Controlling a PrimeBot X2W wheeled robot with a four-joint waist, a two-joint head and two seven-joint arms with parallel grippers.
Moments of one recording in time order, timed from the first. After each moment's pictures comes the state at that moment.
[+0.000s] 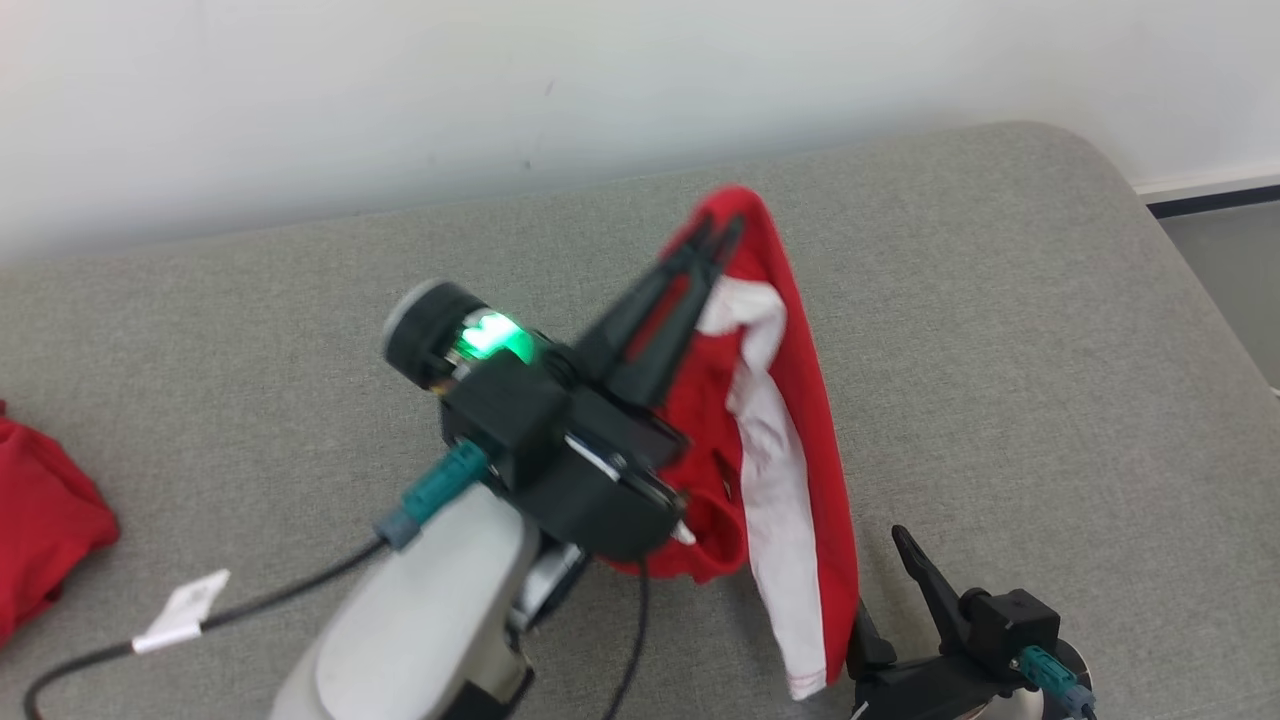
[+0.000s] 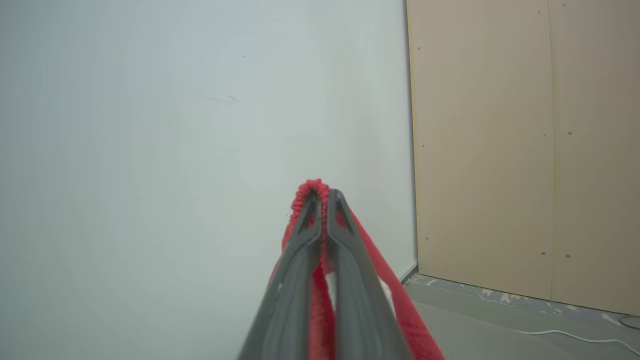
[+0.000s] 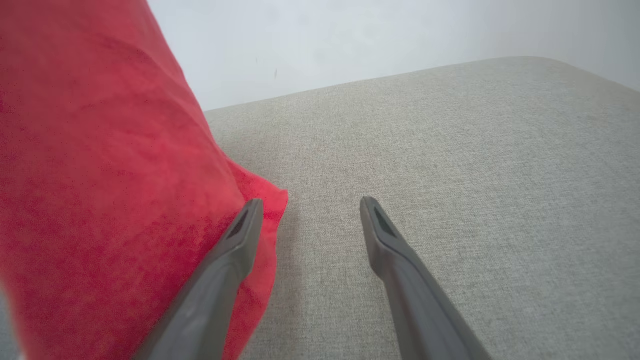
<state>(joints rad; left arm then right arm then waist) -0.66 0.10 -0.59 0.13 -0.35 -0.13 -0.26 -0.14 -0.05 0.14 0.43 0.20 0.13 -0.26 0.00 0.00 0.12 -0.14</state>
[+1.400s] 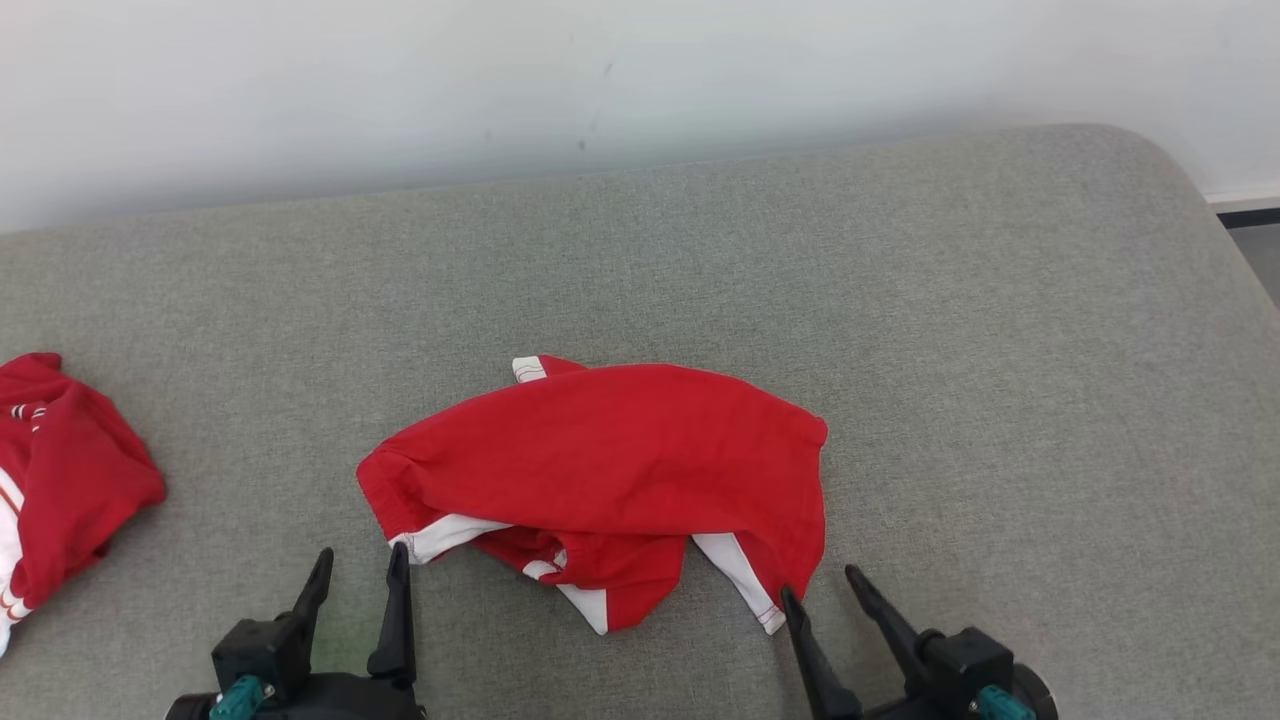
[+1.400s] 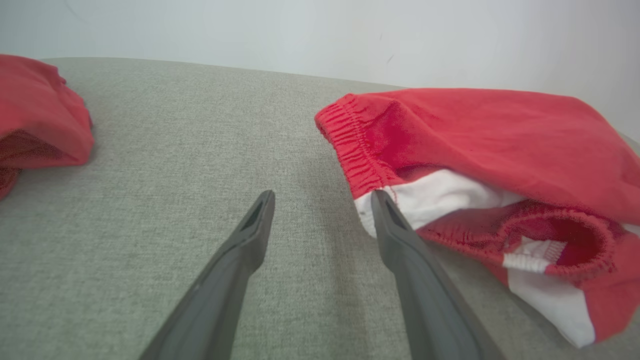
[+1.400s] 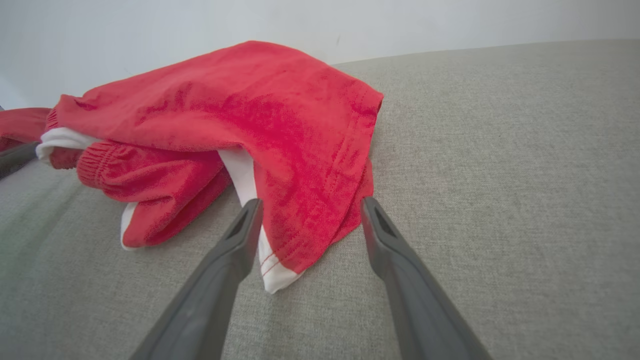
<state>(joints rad) -0.19 0.06 -0.01 0.49 -0.22 -0.13 -0.26 -0.09 -0.08 0.26 0.40 0.19 0.13 -0.26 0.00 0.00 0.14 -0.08</state>
